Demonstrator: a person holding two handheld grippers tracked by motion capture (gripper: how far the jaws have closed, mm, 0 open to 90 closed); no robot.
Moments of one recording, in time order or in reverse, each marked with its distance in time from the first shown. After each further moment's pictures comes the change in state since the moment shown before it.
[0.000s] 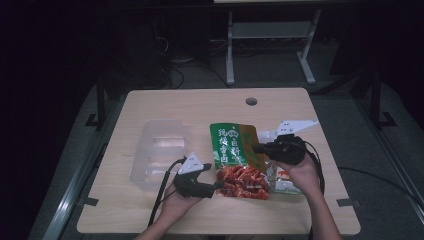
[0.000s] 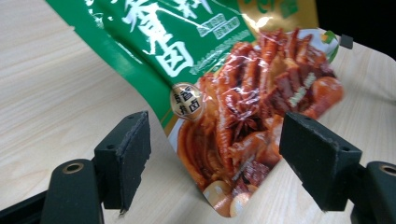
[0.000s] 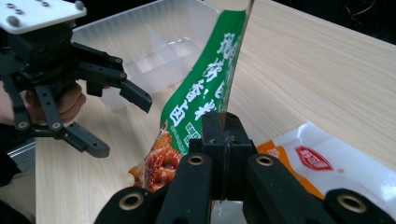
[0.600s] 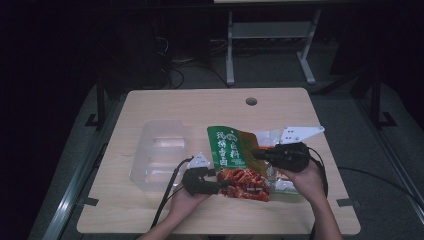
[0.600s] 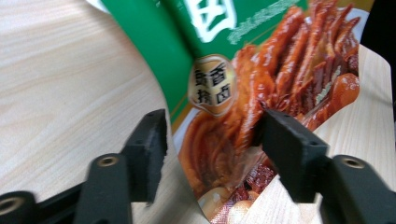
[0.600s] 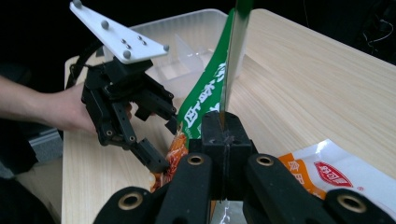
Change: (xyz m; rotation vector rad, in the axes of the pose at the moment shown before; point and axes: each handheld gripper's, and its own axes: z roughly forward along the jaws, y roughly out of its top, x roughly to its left) left arm 0.007 -0.009 0.027 0.069 -0.087 -0.087; right arm 0.018 -0.004 -0.012 -0.053 0.058 -0.092
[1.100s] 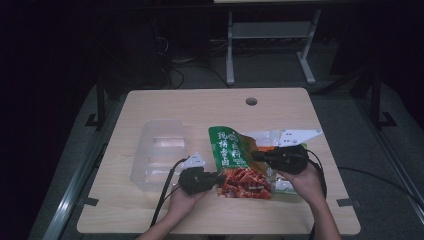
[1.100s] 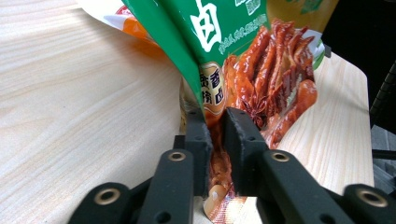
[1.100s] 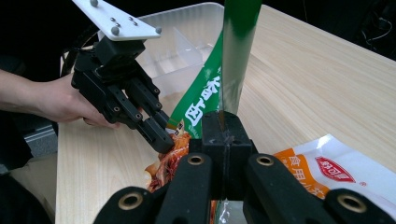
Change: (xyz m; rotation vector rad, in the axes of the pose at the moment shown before) left arm 0.004 -0.003 -0.008 -0.049 -0.037 -0.028; right arm 0.000 -0.007 0.004 0.009 -0.008 -0.004
